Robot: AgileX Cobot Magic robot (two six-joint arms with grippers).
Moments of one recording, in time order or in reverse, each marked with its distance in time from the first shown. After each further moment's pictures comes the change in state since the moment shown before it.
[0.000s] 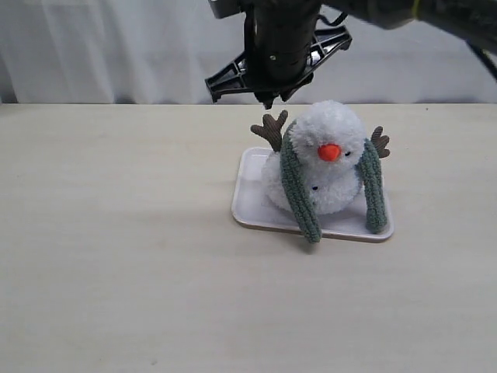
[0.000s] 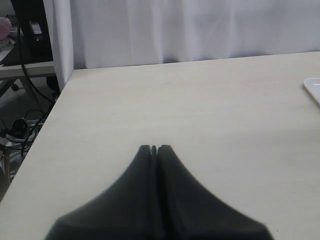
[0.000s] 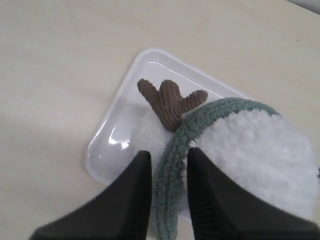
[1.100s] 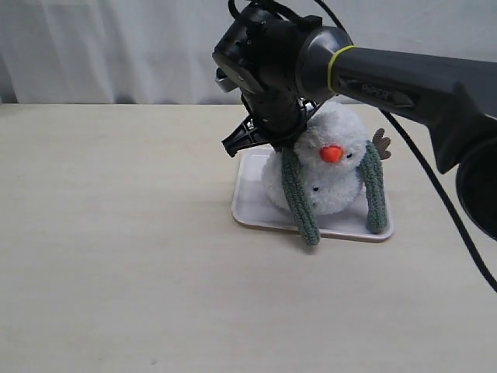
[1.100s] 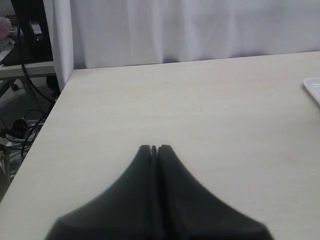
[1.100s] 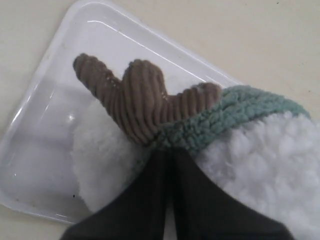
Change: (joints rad) left arm 0.000 0.000 0.000 0.000 0.000 0.000; right arm -0.003 0.202 0.024 -0.194 0.006 0.103
